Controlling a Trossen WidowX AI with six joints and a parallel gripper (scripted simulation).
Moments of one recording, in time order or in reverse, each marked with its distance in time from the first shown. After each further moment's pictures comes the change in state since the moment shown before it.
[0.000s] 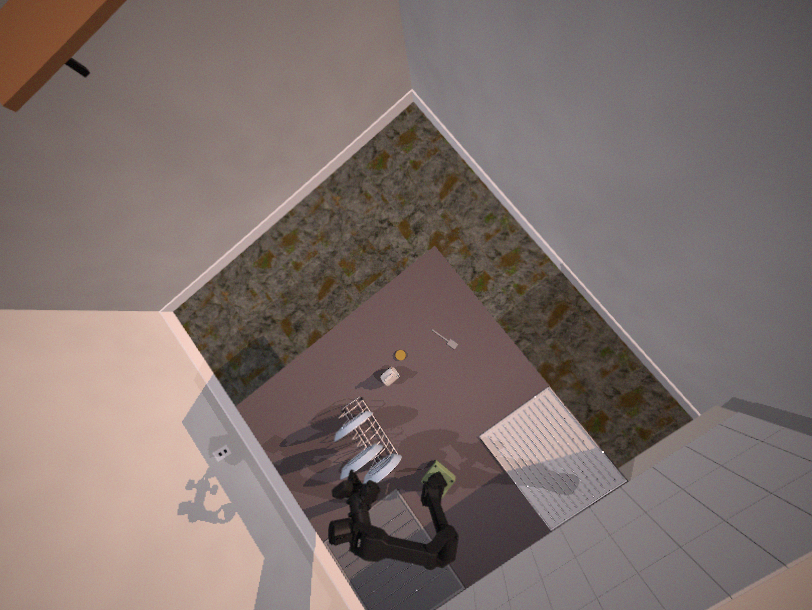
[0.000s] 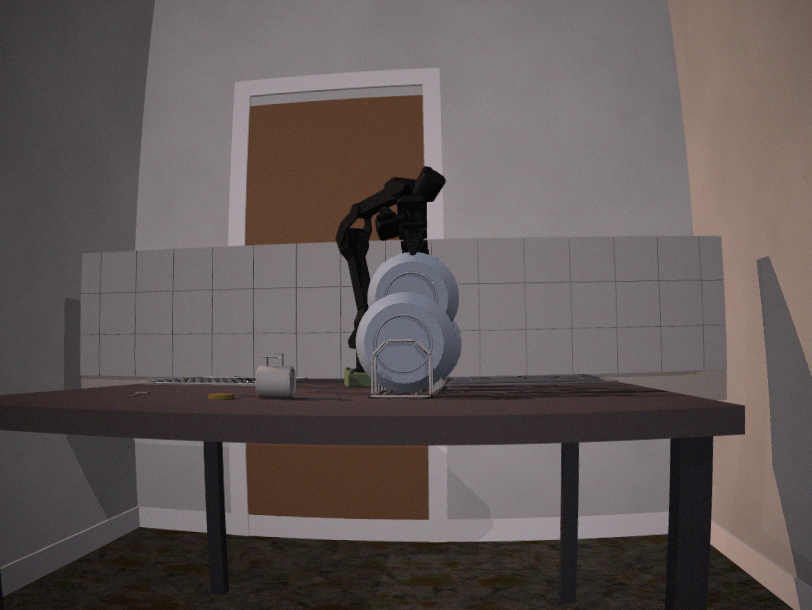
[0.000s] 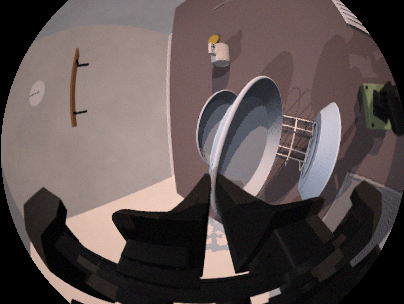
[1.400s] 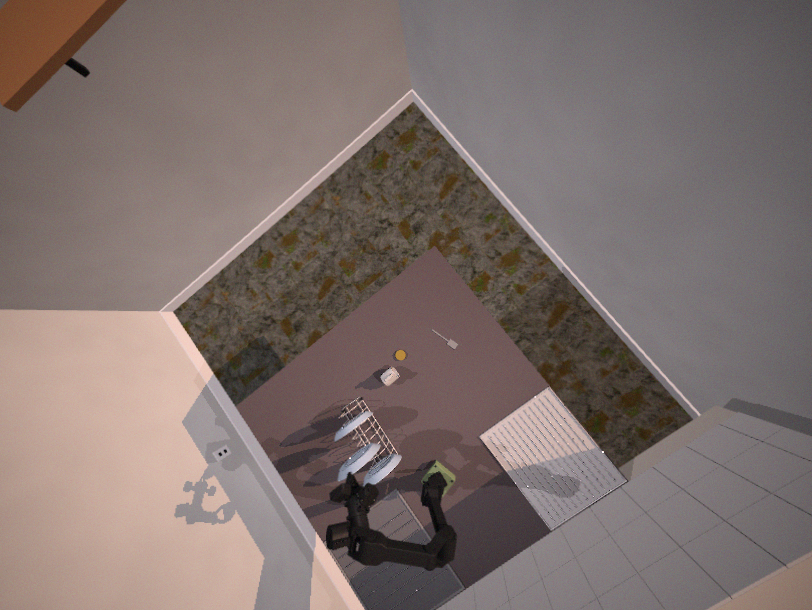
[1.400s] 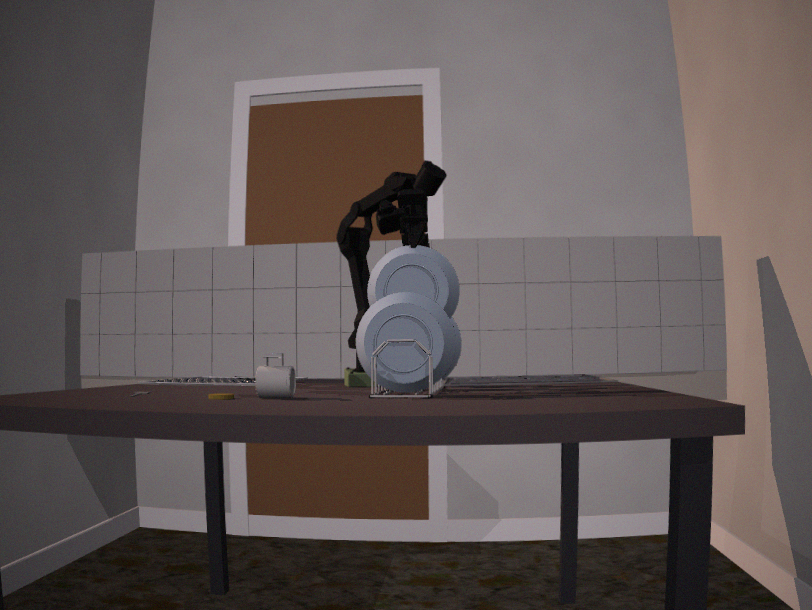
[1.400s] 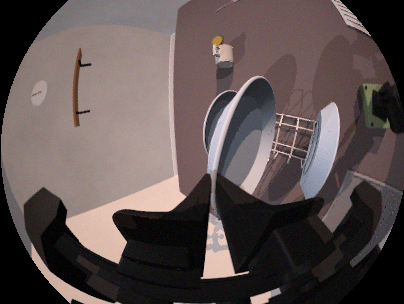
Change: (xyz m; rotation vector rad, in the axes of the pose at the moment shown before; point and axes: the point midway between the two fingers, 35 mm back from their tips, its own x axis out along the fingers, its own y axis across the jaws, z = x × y) arm -0.010 0.011 -0.002 0.003 -0.001 0.013
